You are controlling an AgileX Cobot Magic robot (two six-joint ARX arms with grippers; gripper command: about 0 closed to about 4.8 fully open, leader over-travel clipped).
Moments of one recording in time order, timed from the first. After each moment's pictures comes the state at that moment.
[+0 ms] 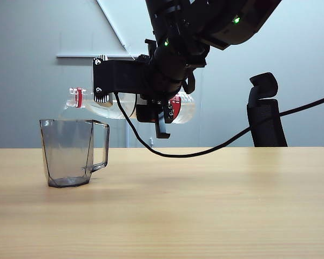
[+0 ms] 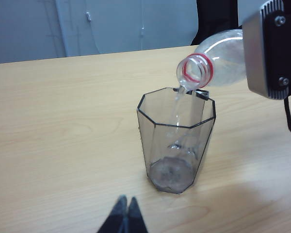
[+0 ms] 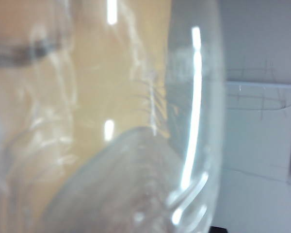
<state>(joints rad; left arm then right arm) -0.35 0.00 0.01 -0.09 -0.05 0.03 0.75 1.86 1.12 0.42 0.36 -1.44</state>
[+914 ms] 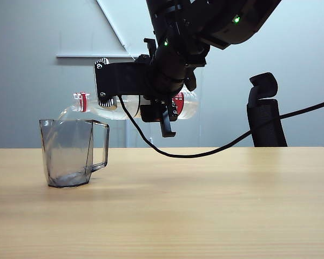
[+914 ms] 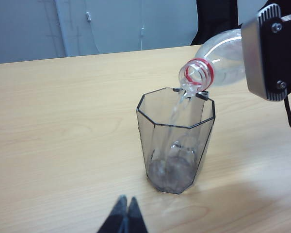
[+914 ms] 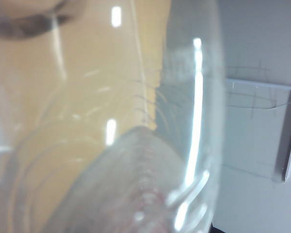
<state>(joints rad) -0.35 0.00 0.01 -0.09 -0.05 0.03 0.74 1.86 1.13 0.42 0.40 -1.50</state>
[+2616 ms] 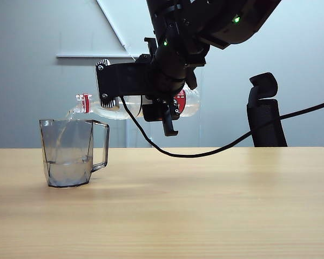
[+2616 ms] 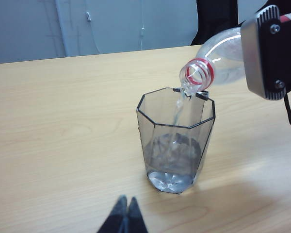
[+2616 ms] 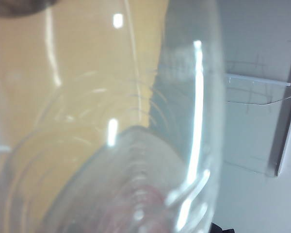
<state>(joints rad) -0.35 0.00 0.01 -0.09 -0.05 0.03 0.74 1.86 1.13 0.43 0.43 -1.53</state>
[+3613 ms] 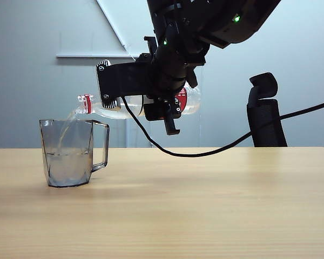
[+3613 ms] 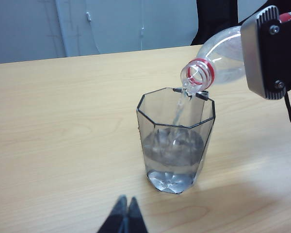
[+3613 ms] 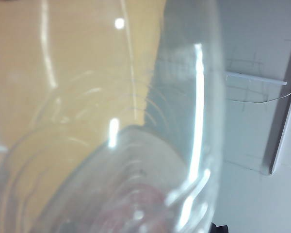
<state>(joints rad) -0.35 0.00 0.01 -0.09 -0.05 0.03 0.74 1.86 1.13 0.43 0.44 -1.55</state>
